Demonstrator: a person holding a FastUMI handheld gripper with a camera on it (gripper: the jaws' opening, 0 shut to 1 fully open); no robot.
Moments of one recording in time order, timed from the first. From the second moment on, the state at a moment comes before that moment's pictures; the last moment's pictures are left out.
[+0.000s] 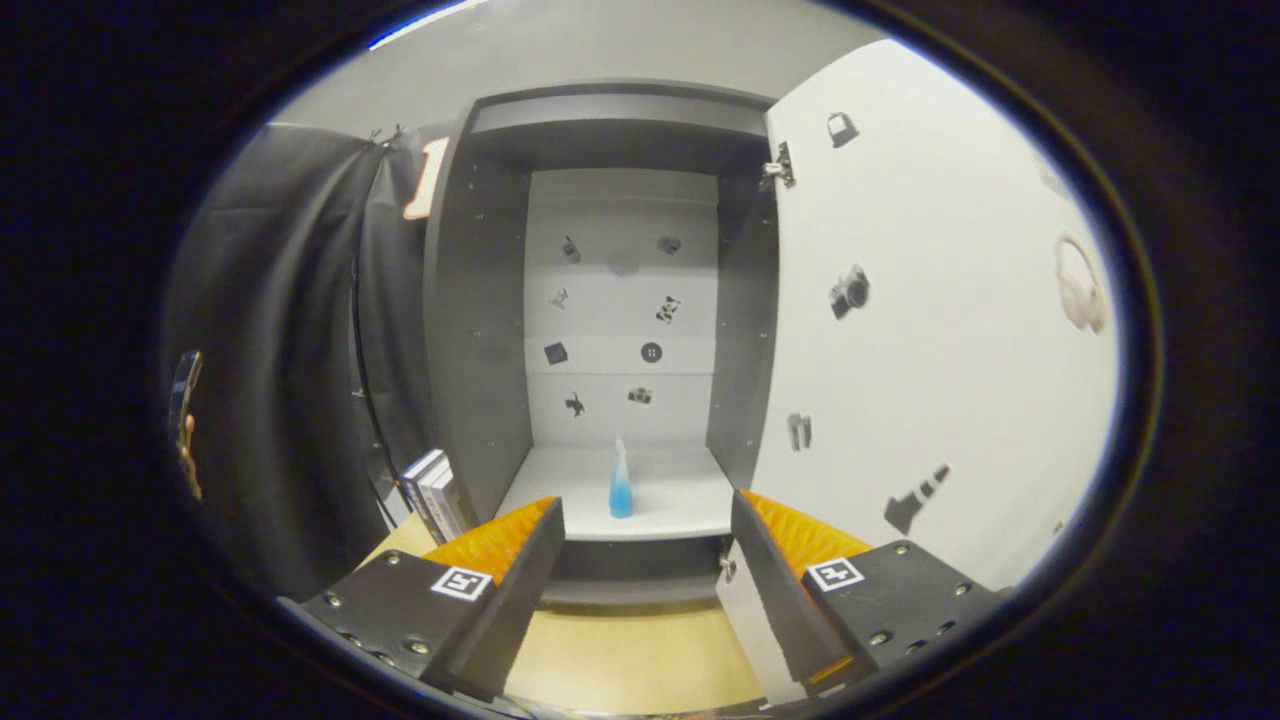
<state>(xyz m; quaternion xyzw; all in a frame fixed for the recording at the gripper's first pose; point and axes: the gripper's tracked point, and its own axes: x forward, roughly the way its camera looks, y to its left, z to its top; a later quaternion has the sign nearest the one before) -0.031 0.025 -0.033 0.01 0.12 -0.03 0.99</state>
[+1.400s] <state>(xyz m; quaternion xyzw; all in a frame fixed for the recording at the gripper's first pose) -0.204 -0.281 -0.025 0.08 0.06 -0.37 0.92</state>
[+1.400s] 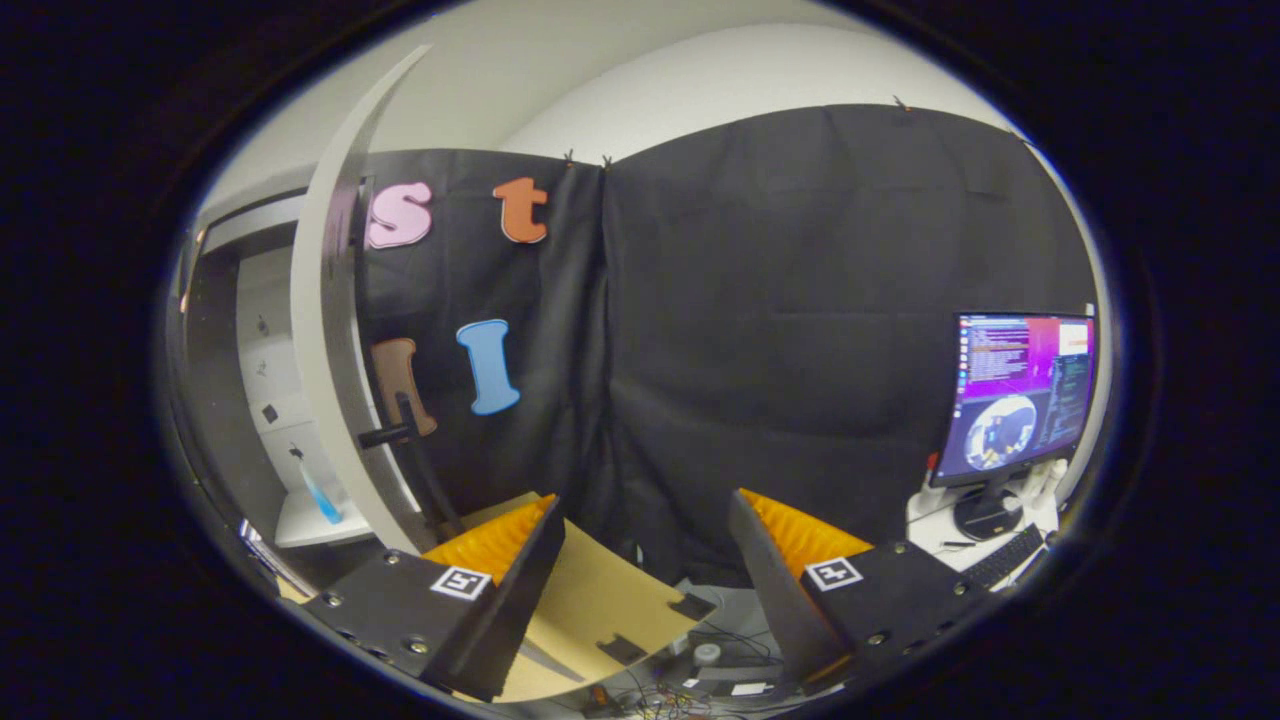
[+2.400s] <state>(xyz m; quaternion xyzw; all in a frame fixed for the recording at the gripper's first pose) -0.143 -0.196 -0.021 0.08 0.07 -0.23 0.97</state>
